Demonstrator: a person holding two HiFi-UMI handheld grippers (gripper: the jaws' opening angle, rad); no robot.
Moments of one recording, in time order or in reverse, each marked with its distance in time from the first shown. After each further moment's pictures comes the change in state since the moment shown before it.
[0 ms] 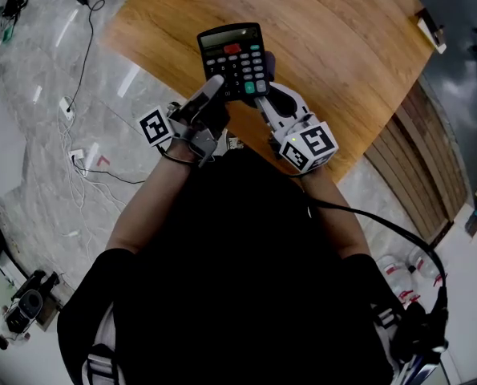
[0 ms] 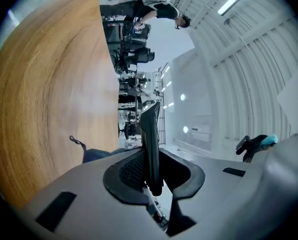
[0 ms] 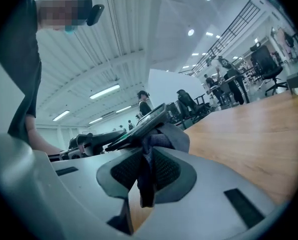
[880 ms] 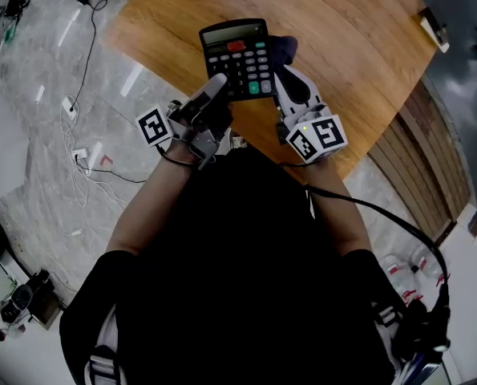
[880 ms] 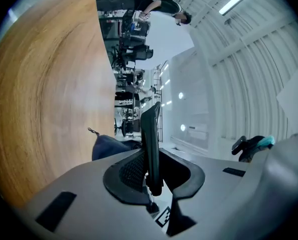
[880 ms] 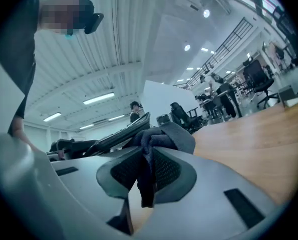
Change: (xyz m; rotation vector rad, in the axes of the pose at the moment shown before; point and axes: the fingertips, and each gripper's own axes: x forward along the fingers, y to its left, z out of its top) left arm 0.006 -0.020 -0.002 -0.003 0.027 -0.031; right arm 0.004 -0.028 0.036 -0.041 -0.138 -0.090
